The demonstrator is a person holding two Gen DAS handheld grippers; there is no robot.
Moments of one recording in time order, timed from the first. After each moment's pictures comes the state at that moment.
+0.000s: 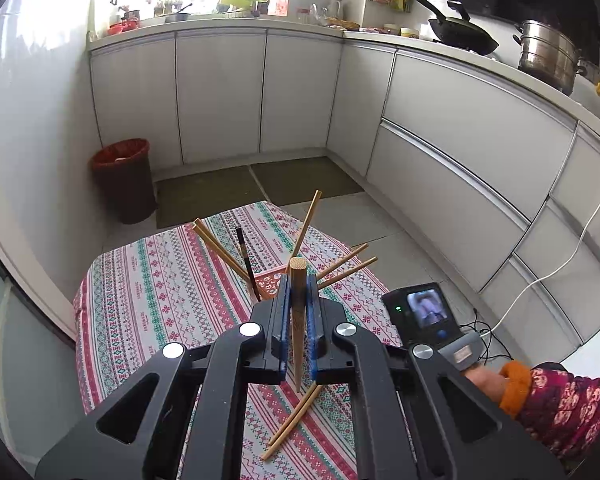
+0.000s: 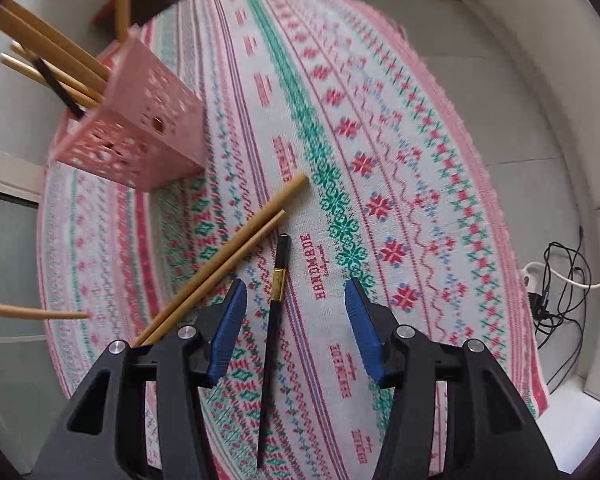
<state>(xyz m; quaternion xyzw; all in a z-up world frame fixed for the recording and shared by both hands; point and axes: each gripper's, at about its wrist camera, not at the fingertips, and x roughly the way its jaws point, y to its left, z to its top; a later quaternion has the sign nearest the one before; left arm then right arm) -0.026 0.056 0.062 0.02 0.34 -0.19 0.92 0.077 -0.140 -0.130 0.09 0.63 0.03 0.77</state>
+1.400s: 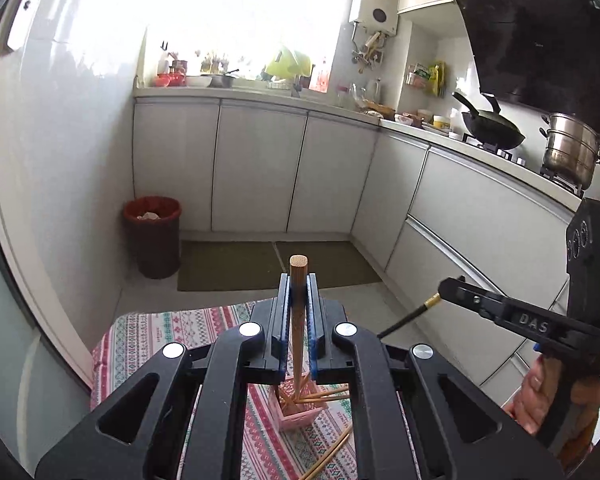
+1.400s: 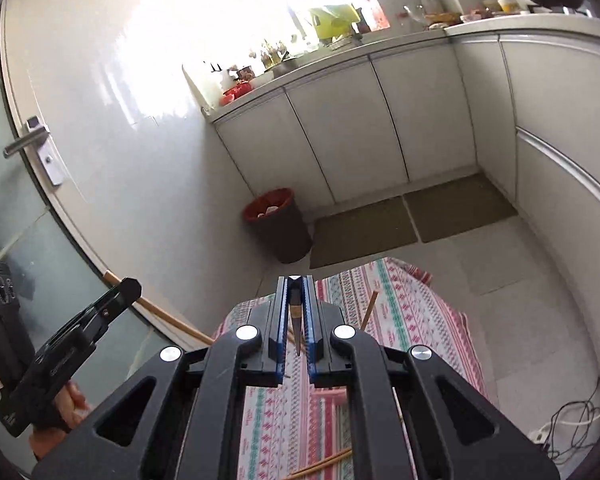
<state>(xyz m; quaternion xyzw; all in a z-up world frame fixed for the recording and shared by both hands) 0.007 0.082 0.149 -0.06 0.23 -0.13 0.96 0.029 -0.120 0.188 0.14 0.27 0.16 0.94</state>
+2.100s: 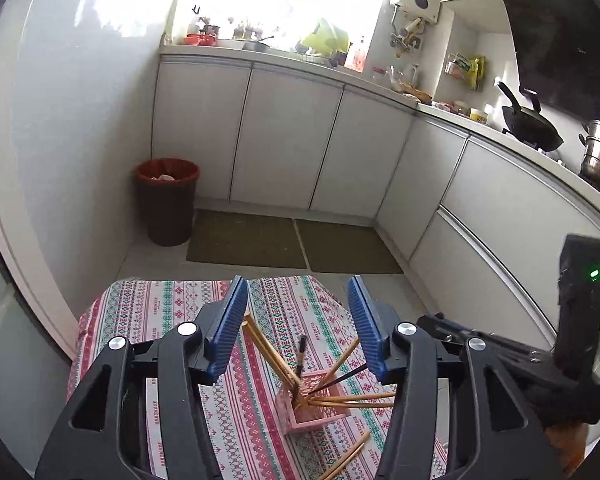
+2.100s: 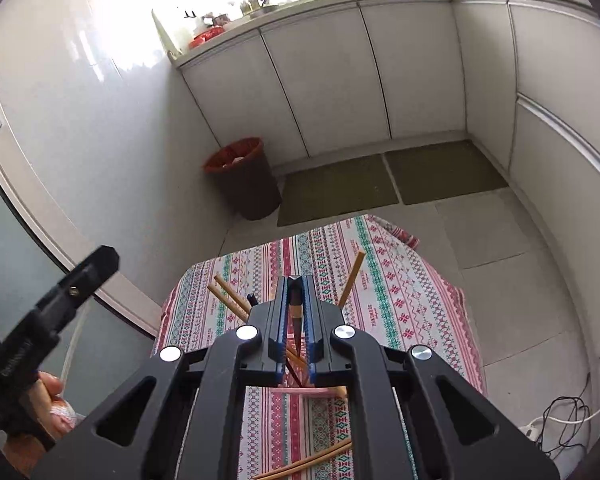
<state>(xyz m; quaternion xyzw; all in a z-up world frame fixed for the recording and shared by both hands) 0.051 0.092 0.095 -0.09 0.27 -0.09 0.96 0.107 -0.097 0.100 0.11 0.35 0.13 0.92</state>
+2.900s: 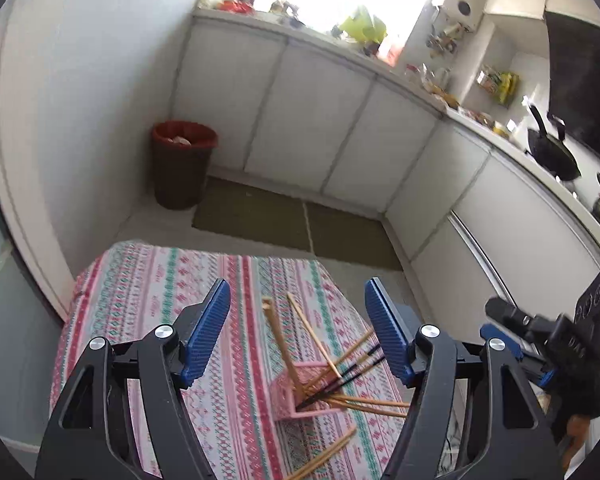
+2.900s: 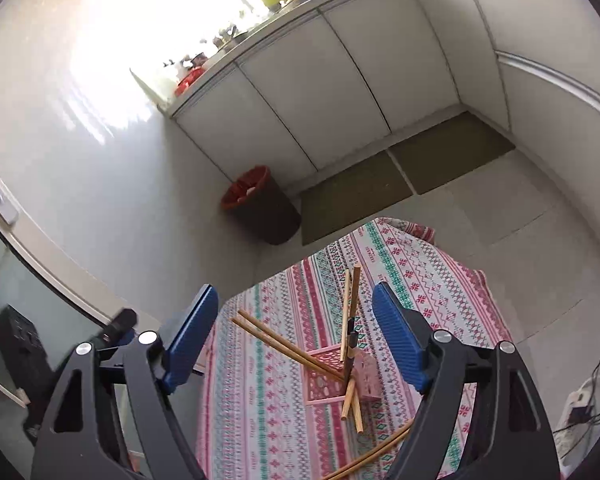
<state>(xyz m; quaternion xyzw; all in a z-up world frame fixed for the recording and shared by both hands) 0.074 0.111 0.090 -0.15 0.33 -0.08 0.93 0.101 -0.151 0.108 0.25 0.33 0.14 0.90</state>
